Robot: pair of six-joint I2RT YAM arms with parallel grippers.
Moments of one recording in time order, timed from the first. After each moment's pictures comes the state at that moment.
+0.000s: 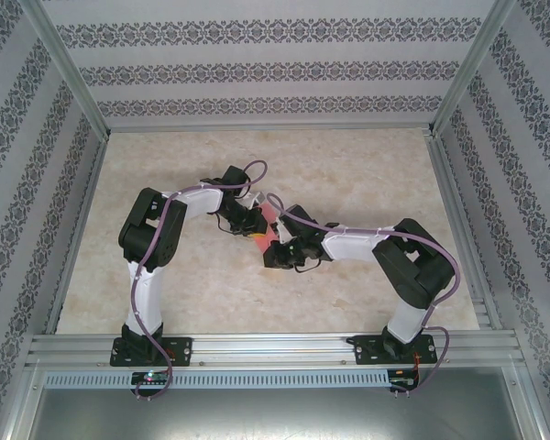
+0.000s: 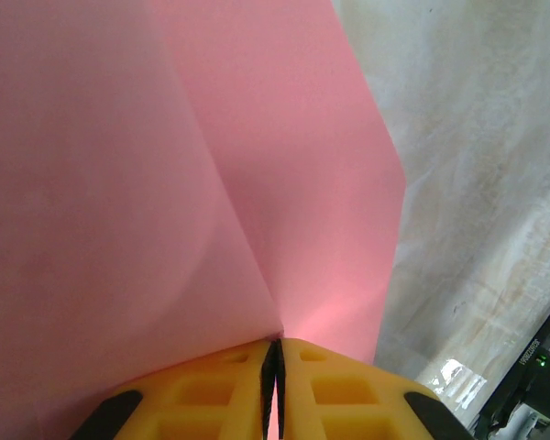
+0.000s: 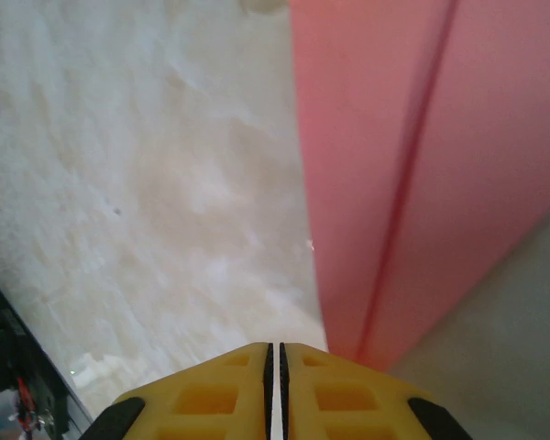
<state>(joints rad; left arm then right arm) -0.39 2.10 1.36 -0.57 0.66 -0.36 0.73 1.75 0.88 -0.13 -0.50 0.70</state>
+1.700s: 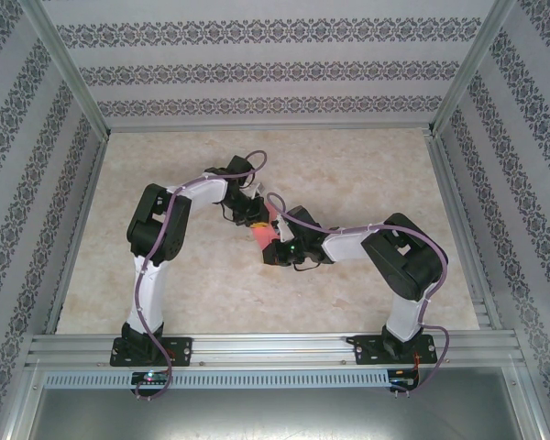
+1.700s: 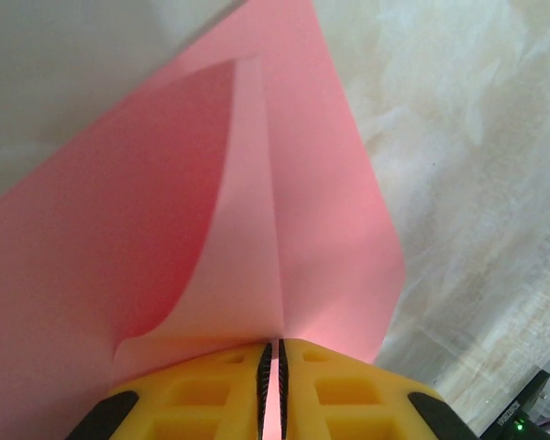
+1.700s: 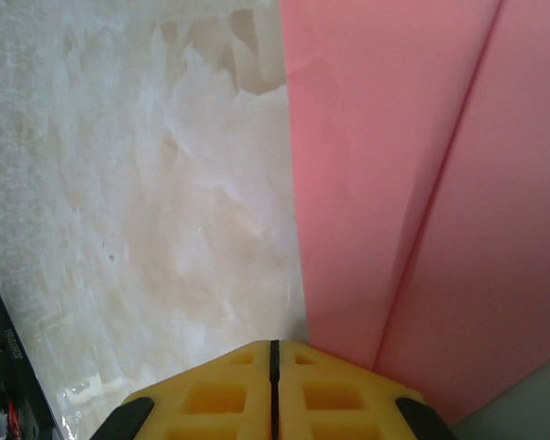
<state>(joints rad) -0.38 2.19 1.55 -0.67 0.58 -0.47 0.70 1.83 0.80 0.11 -0.53 0.68</state>
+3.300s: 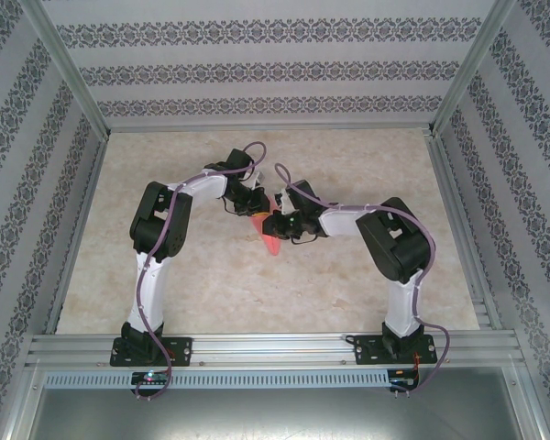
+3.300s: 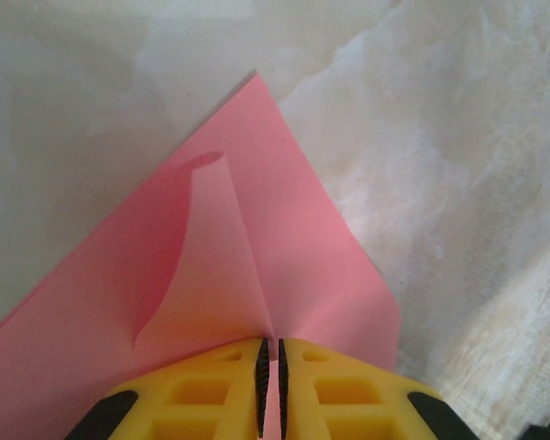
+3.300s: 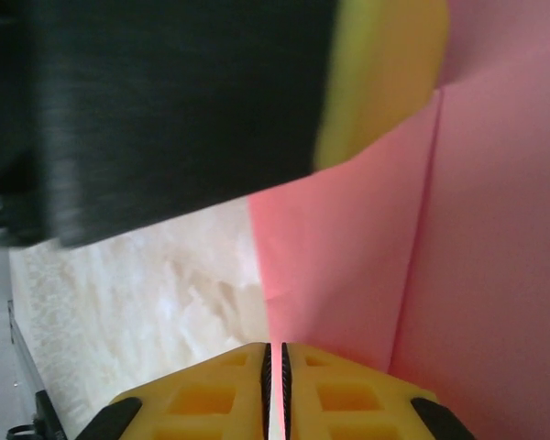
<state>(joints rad) -0.36 2.23 1.61 -0.59 0.56 -0.46 0.56 1.98 1.06 0.02 -0.57 0.72</state>
